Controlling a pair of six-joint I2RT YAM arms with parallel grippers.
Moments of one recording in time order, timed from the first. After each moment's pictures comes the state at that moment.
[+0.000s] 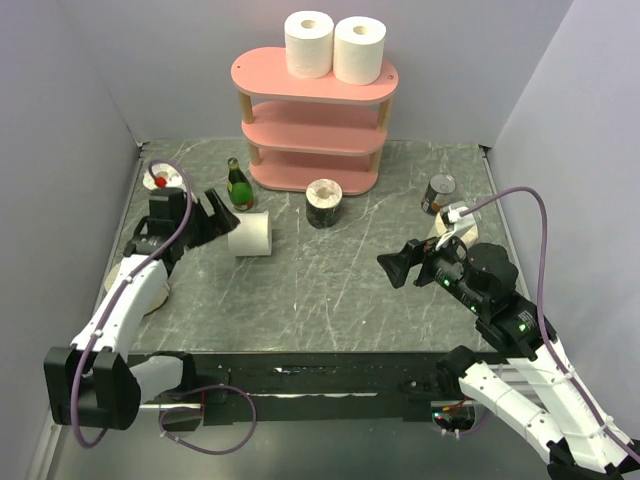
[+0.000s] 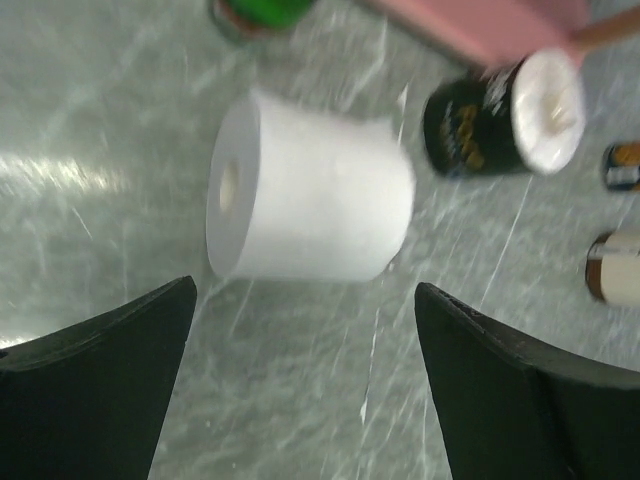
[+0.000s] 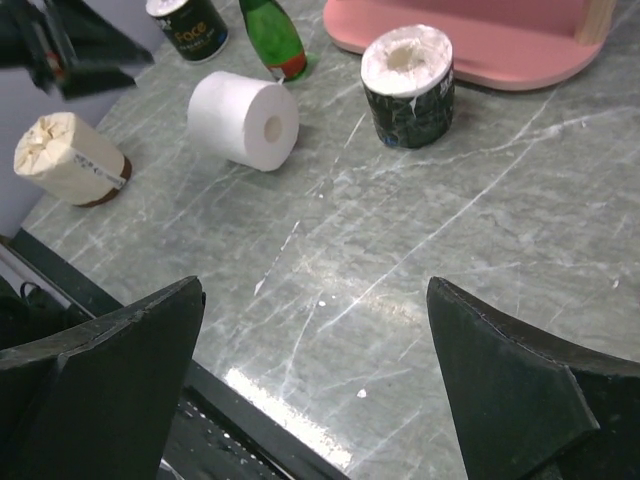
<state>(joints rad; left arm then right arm) -0.10 1.13 0.92 -0.37 0.14 -0.54 0.56 0.58 0.87 -0.53 -0.04 0.32</state>
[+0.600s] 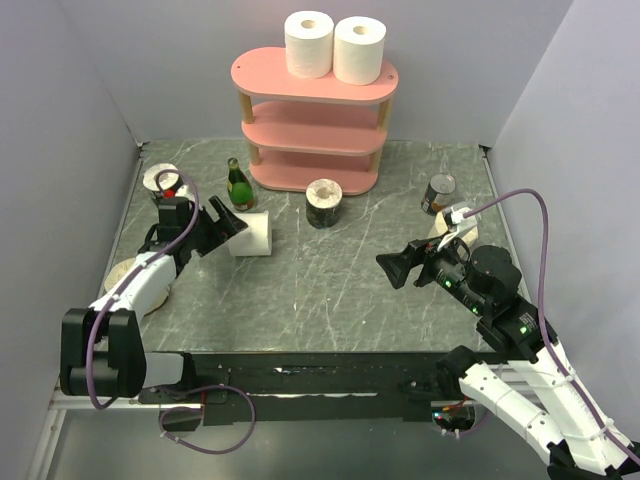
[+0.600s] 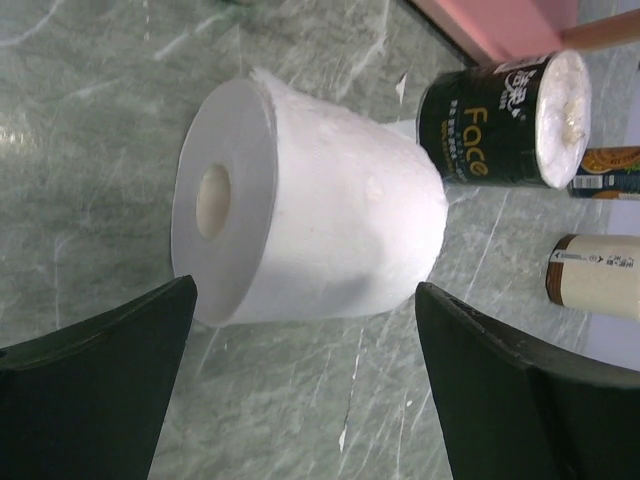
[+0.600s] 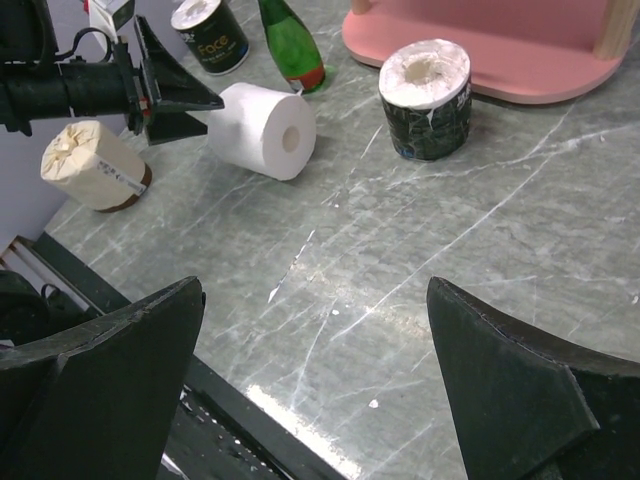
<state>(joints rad) -0.05 1.29 0.74 -0.09 0.30 -0.66 0.56 0.56 0.86 -0.49 -0.07 0.33</state>
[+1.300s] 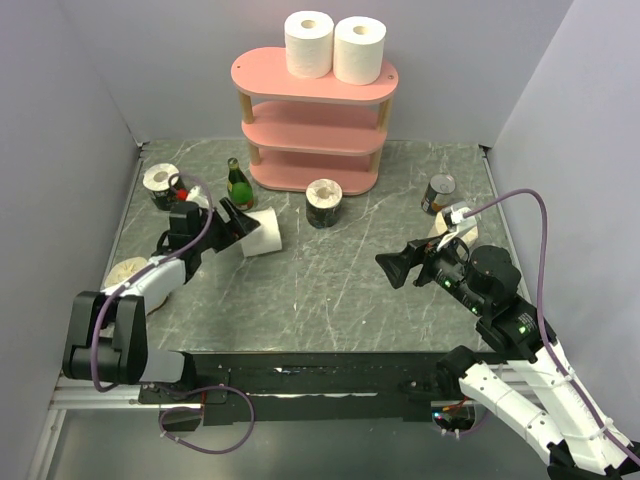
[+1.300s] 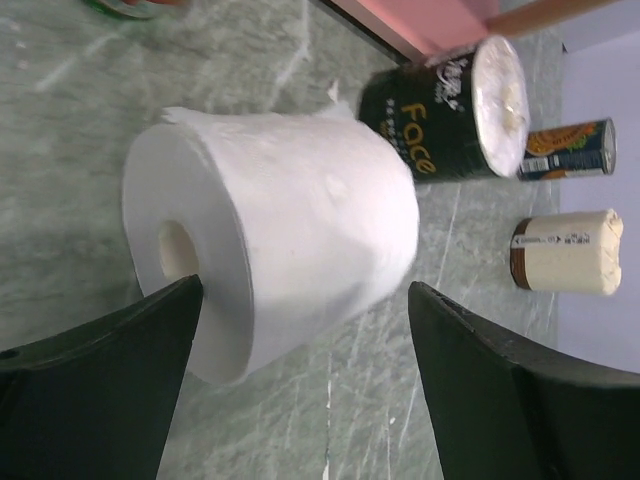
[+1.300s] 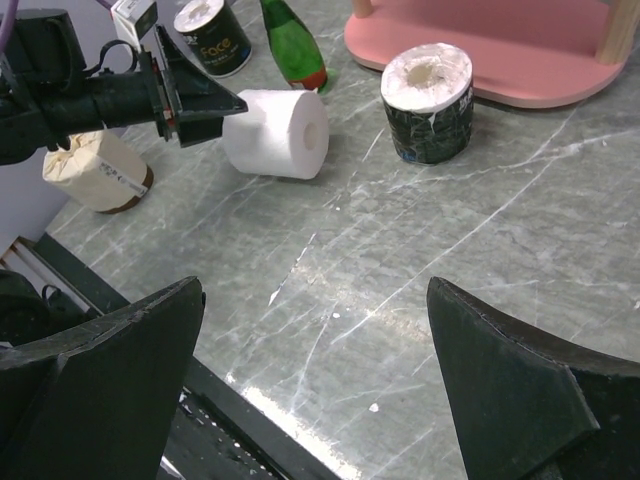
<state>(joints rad) -0.10 1.37 0.65 0.22 0.36 -0.70 0.56 0.56 0.85 -0.48 -0.07 0.33</state>
